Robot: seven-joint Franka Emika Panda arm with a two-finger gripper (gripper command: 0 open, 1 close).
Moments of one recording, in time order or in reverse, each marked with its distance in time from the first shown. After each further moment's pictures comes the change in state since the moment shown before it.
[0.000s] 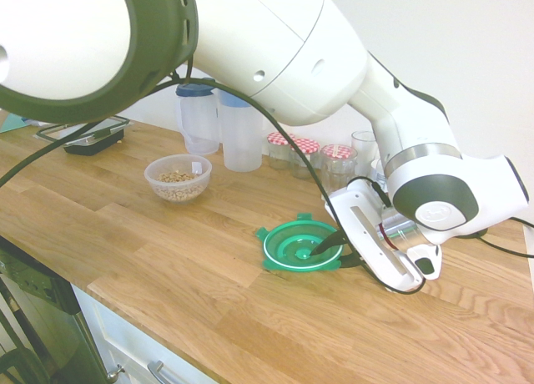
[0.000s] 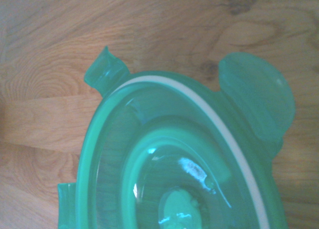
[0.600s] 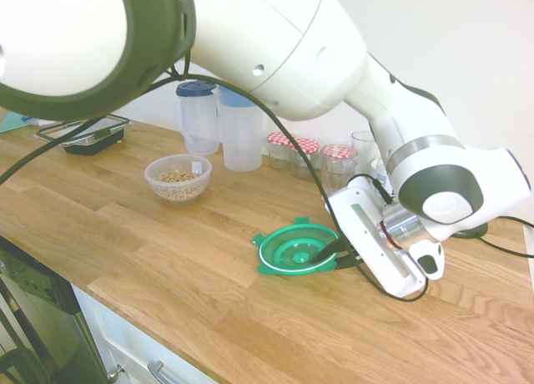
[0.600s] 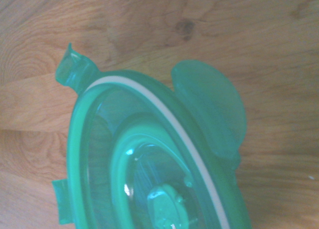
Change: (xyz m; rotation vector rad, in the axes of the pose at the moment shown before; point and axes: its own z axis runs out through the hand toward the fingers) arm -0.014 -0.005 -0.026 -0.116 0.001 0.072
